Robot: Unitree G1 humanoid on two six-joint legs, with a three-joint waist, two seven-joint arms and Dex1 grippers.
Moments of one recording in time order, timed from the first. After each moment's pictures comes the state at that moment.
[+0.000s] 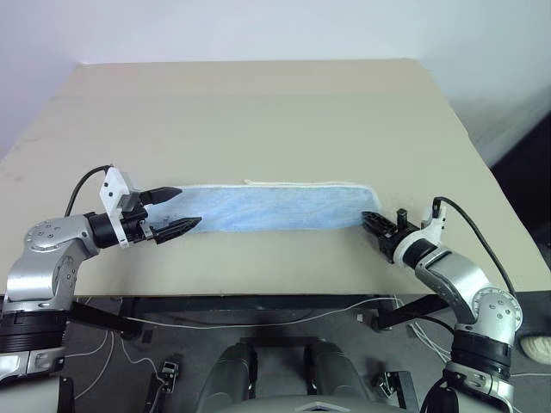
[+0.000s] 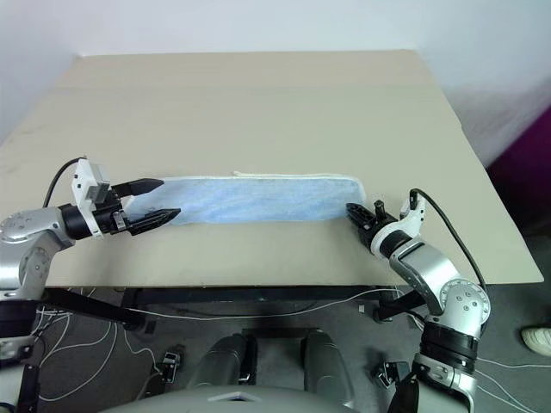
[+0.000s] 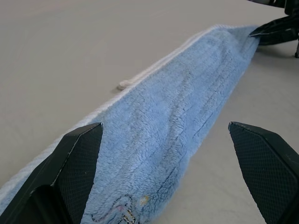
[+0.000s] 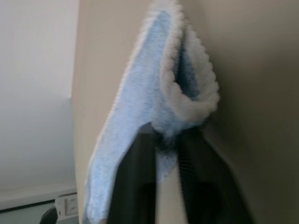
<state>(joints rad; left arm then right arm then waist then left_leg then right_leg) -0.28 0.76 0.21 0.06 -0.49 0.32 -1.11 -0.21 -0.25 -0.48 -0.07 1.68 0.92 -0.46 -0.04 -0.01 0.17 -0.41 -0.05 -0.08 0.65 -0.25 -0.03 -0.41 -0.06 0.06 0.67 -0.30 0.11</state>
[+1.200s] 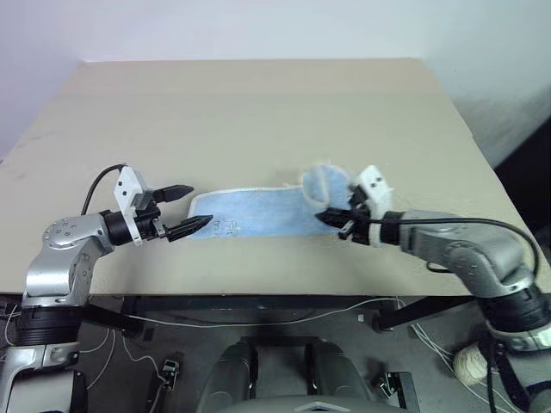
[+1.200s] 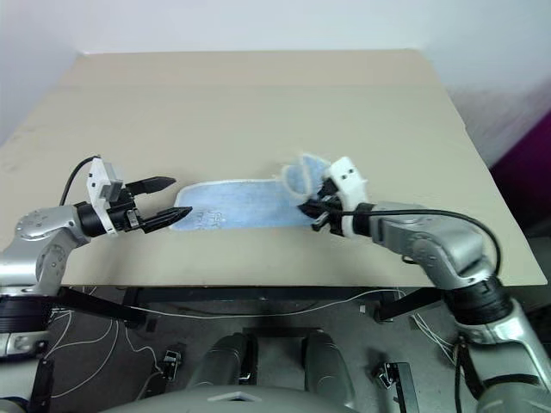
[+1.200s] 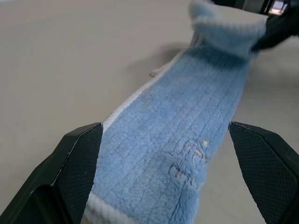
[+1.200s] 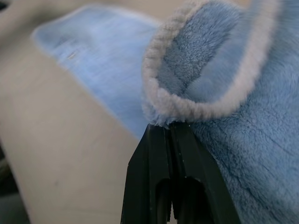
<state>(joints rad) -0.31 0.70 0.17 0.08 -0.48 0.29 -1.10 -0.50 -0.71 0.26 -0.26 0.77 0.87 0.43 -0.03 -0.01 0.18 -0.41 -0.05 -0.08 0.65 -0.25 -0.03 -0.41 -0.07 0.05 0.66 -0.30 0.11</state>
